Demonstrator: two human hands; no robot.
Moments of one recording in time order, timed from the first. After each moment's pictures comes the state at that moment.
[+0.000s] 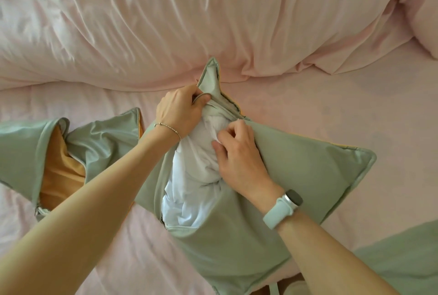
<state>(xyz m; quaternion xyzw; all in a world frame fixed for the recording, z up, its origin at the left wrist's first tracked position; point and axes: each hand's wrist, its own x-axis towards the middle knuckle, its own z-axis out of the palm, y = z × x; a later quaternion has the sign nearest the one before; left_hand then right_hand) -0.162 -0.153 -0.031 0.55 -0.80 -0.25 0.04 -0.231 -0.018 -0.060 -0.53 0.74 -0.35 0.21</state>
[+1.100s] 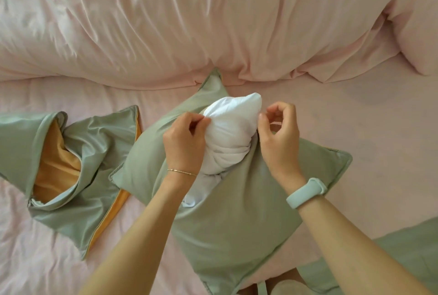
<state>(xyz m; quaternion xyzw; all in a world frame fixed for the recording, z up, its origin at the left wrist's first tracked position) -0.153 -0.078 -0.041 0.57 -0.71 -0.28 0.30 -0.295 -0.014 -0.041 -0.32 0.74 -0.54 0.23</state>
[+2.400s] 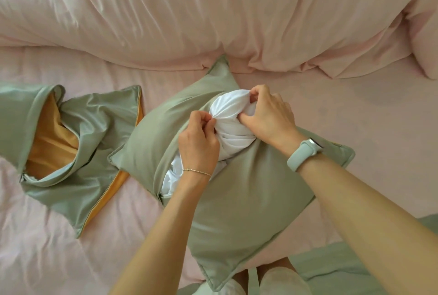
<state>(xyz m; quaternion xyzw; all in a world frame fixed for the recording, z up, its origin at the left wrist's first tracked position) -0.154 -0.050 -0.057 0.64 -0.63 -0.31 0.30 -0.295 -0.054 -0.041 -0.51 0.81 -0.11 0.28</state>
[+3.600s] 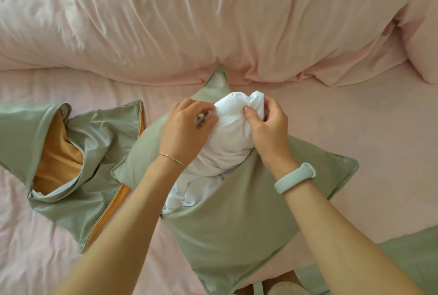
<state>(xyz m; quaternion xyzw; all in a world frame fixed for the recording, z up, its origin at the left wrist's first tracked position) -0.141 -0.102 -0.027 0.52 -0.78 -0.30 0.19 -0.284 -0.042 -0.039 -0.25 0.73 -0.52 0.37</state>
